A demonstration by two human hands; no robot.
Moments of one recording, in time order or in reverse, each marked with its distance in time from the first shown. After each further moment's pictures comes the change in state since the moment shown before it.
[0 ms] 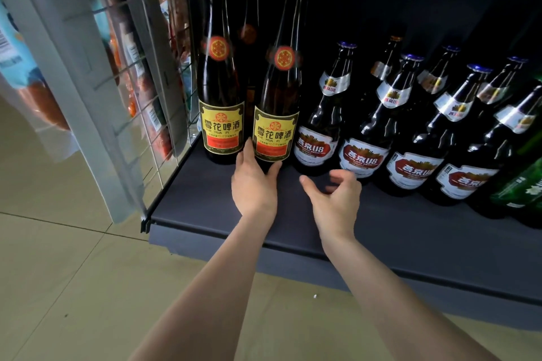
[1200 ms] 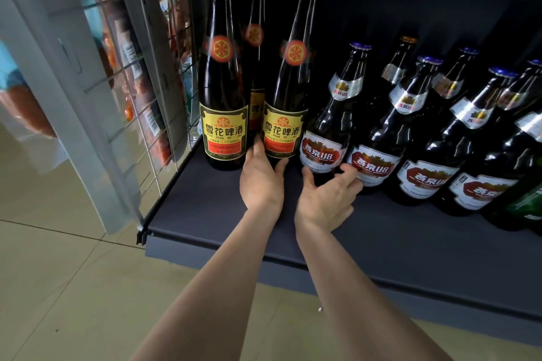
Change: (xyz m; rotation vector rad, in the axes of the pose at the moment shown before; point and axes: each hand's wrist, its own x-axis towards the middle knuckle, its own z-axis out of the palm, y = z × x) left_hand 0.025 0.002 0.013 0.083 -0.072 0.052; right_hand 0.013 -0.012 0.045 -0.216 0.295 0.059
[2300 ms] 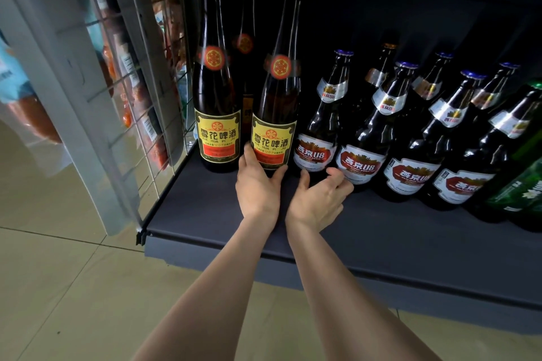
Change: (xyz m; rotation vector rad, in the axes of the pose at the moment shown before) left_hand -0.018 0.004 -0.005 -0.094 0.024 -0.007; right_hand -0.007 0.001 0.000 -0.013 0.070 -0.015
